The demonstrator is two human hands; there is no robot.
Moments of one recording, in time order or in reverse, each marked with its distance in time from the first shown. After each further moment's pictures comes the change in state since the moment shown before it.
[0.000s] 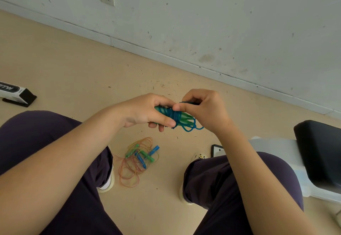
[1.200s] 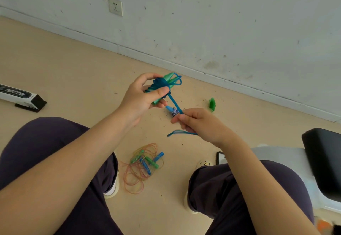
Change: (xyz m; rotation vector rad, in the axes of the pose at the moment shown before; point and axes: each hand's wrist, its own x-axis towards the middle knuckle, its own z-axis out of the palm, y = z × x) left_hand 0.005 -0.001 -0.015 -0.480 0.667 0.238; right_hand -0.002 0.006 0.014 0.077 -0.344 0.242
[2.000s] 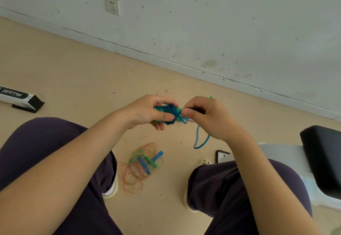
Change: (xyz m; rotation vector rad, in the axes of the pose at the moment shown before) left_hand 0.001 -0.007 0.000 0.435 -0.472 -0.199; right_hand -0.014 -0.016 -0.017 -0.210 0.205 -0.210
